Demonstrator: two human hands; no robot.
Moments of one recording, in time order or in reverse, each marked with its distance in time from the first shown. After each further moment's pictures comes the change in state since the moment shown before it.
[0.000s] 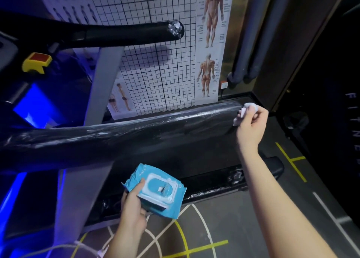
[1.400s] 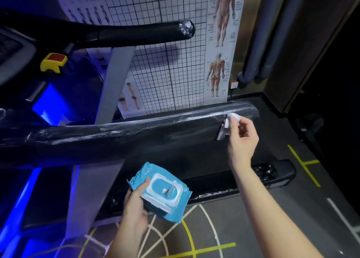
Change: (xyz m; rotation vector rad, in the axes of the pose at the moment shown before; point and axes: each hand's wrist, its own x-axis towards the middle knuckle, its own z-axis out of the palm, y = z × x) left_hand 0.007 0.013 -0.015 0.102 0.020 0.007; right_hand -0.056 0.008 0.018 0.029 -0.093 0.031
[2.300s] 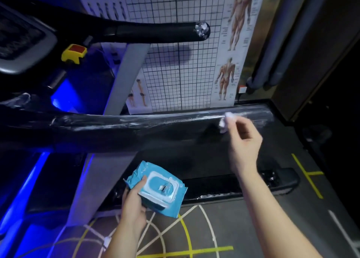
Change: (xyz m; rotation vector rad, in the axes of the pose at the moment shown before) left_hand 0.008 0.000 -0.036 -0.101 0.049 0.031; right_hand -0.033 -0.035 0.022 0.098 -0.261 -0.065
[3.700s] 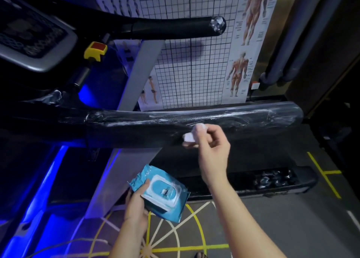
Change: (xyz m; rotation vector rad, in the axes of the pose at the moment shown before) left_hand 0.004 0.030 -0.061 -0.043 0.050 -0.003; right_hand -0.086 0.007 0.117 0.153 -0.093 0.183
